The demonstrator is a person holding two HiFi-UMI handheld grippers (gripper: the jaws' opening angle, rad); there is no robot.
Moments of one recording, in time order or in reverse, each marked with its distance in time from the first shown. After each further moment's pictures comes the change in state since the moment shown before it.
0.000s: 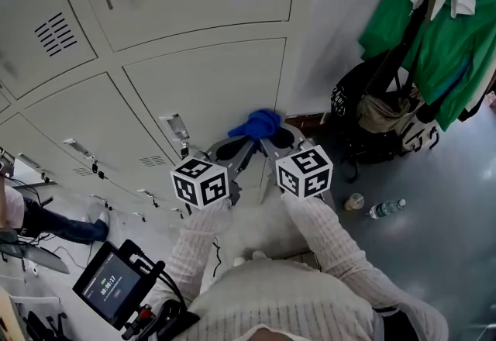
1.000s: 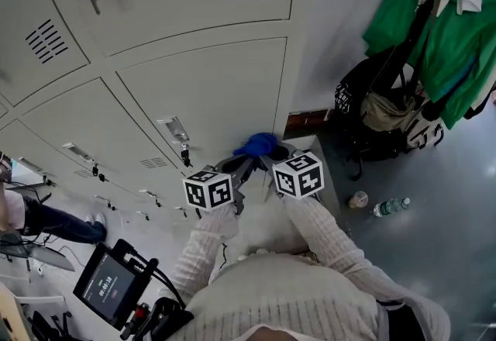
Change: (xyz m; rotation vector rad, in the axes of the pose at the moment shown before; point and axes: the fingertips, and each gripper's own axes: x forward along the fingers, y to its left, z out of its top) left arm 0.012 0.042 -0.090 -0.197 0.117 0.062; right arm 0.018 -0.006 -0.104 0.151 0.256 0.057
